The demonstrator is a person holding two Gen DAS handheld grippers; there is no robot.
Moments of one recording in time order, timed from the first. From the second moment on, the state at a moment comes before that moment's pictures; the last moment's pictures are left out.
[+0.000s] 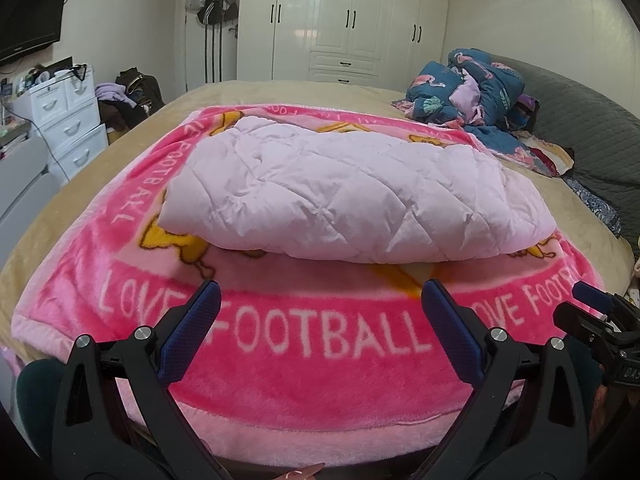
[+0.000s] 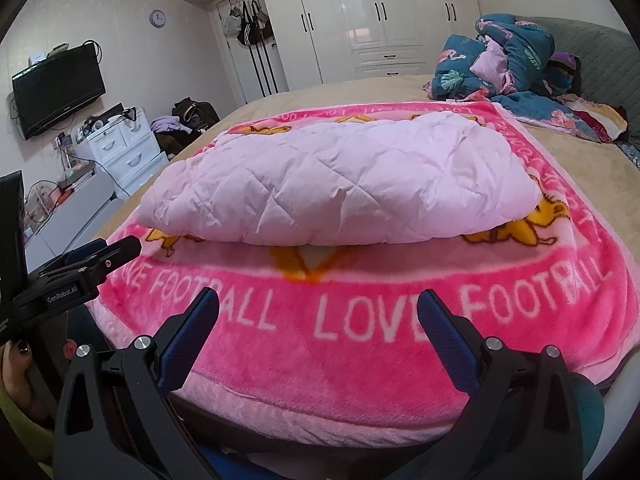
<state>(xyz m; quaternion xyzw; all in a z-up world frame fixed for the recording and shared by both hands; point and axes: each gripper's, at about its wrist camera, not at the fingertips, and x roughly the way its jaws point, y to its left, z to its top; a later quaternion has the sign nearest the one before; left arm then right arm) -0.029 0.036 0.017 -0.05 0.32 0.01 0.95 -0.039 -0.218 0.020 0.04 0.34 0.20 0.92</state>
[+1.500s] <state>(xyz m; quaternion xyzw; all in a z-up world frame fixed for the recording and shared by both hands) -0.035 0.034 0.017 -0.04 0.32 0.02 0.95 -0.047 -0.218 0.022 0.04 0.34 0.20 0.92</state>
